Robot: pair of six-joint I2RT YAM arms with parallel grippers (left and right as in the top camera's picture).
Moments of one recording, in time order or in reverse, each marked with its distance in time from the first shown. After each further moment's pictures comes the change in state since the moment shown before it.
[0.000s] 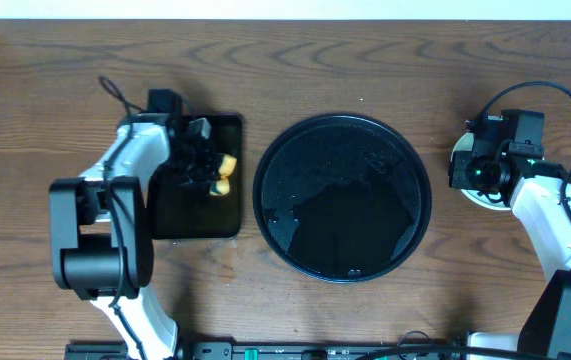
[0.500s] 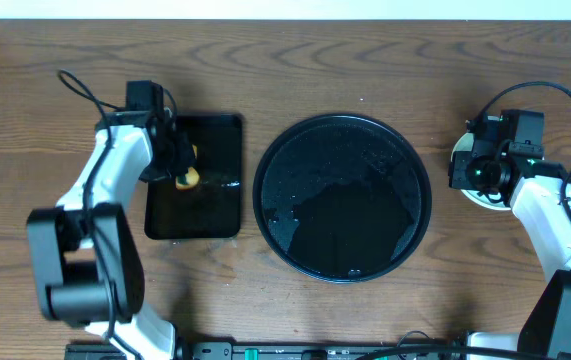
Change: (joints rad) left arm 0.061 -0.152 0.000 -0.019 -0.256 -0.143; right arm 0.000 0.000 0.000 -0.002 0.000 0.000
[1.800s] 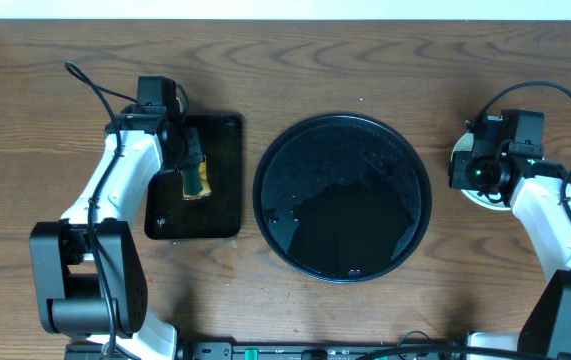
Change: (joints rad) left arm -0.062 -0.035 -0.019 0.069 -0.052 0.015; right arm 0.000 0.000 0.000 0.000 0.000 0.000
